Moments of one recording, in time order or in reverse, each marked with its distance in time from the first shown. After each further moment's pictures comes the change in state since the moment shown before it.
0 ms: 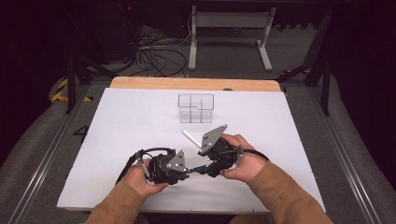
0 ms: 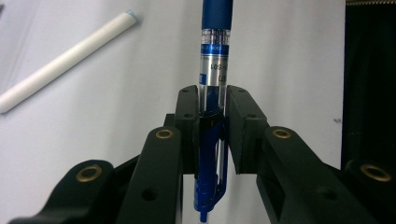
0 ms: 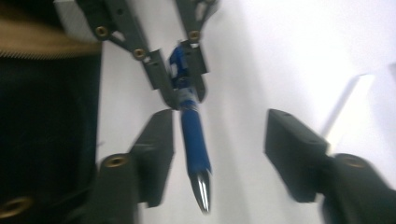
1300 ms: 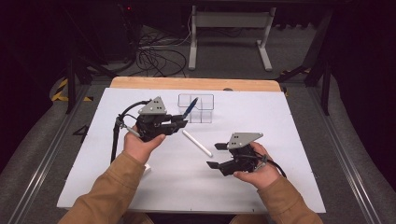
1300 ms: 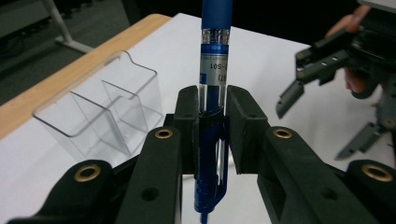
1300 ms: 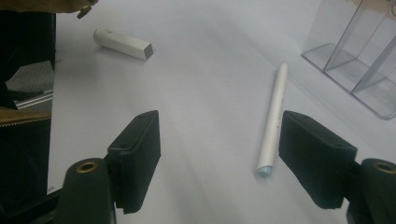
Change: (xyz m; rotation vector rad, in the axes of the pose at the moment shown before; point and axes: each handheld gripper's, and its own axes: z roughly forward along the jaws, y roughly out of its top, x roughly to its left) left arm 0.090 0.019 -0.059 -0.462 0.172 -0.293; right arm -0.006 -0.068 -0.004 -0.311 -0.155 0.248
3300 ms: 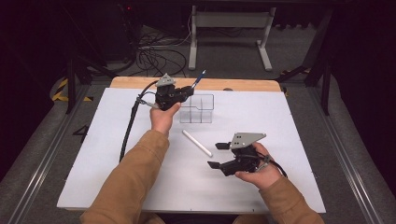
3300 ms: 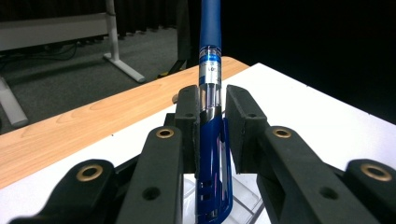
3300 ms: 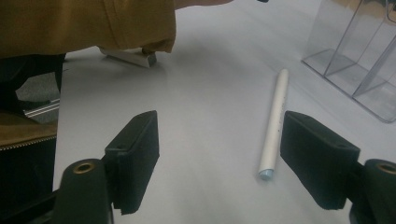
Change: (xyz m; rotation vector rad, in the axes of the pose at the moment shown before) left arm 0.103 -0.014 0.100 -0.189 0.137 -0.231; right arm -0.002 -0.004 -0.002 -0.030 0.022 0.009
